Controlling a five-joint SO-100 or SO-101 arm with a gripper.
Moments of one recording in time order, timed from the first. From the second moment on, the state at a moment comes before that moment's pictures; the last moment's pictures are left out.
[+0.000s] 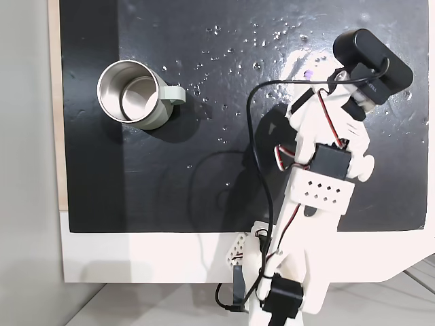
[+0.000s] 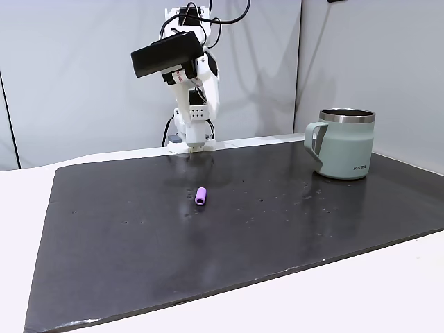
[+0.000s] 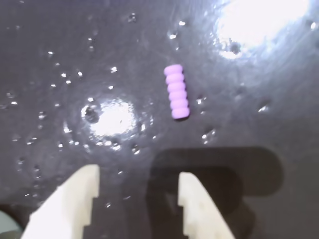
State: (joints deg) arm 13.8 105.4 103.2 58.3 -65.5
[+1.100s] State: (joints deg) arm 17.6 76.1 103.1 30.4 -73.3
